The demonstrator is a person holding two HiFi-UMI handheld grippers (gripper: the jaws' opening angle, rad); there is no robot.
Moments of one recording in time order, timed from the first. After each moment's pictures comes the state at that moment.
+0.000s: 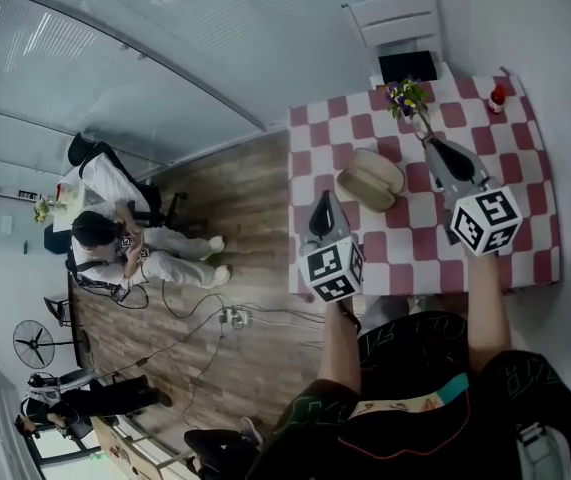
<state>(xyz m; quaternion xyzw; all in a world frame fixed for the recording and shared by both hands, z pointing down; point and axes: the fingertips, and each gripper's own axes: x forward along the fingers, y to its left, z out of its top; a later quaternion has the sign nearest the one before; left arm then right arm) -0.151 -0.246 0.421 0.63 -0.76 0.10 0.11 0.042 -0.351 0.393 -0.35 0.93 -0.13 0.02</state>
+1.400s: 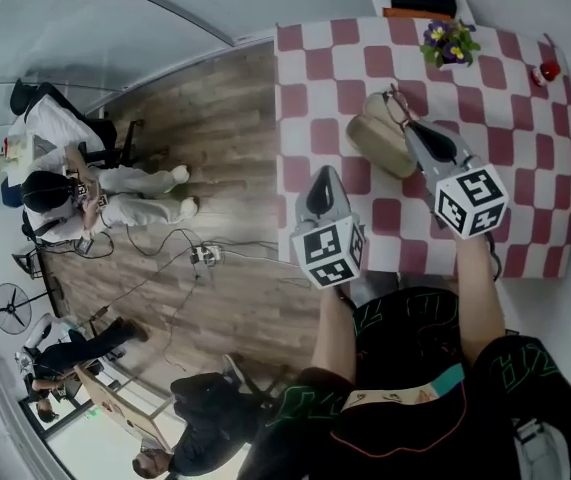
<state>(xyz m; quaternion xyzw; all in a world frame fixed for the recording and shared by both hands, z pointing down) -0.210 -0.236 0.539 0.59 -0.76 0.12 0.24 -0.080 -0.341 0.528 -0.27 0.93 -0.21 -0.12</state>
